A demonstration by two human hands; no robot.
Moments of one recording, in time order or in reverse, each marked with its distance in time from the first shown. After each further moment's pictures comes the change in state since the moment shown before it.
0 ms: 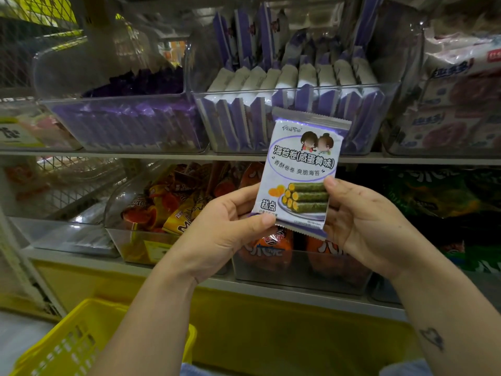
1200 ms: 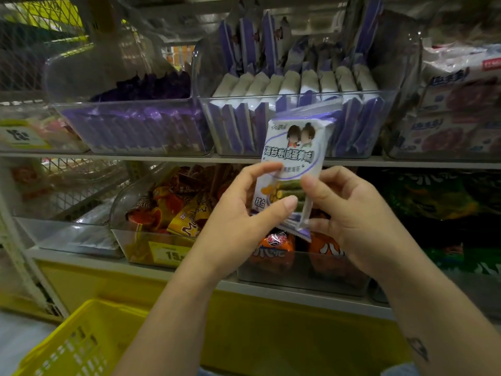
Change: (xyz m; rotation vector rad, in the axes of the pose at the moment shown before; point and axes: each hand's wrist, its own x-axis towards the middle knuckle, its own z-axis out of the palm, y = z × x) left_hand -0.003 0.016 0.024 0.416 0.123 0.216; right_hand -0.004 -0.003 0.028 -0.212 0.114 -0.197
